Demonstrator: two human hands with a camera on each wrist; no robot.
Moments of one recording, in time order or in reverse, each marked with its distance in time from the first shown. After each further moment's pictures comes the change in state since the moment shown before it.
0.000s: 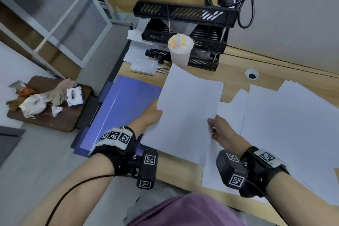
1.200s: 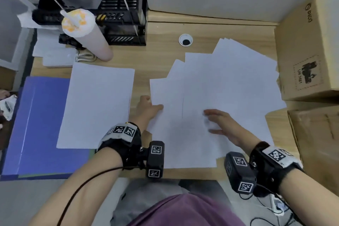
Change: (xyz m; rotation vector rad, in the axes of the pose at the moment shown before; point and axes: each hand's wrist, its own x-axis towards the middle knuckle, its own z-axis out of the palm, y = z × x) left_hand 0.043 0.053 0.212 -0.006 -0.022 -0.265; right_hand -0.033 0.073 -0.218 0.007 0.103 0.108
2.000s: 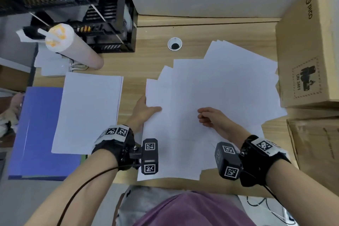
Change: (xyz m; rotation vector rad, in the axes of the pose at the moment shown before) left_hand -0.012 0.044 0.031 -0.046 0.012 0.071; right_hand 0.050 -0.017 -0.040 0.034 -0.119 0.019
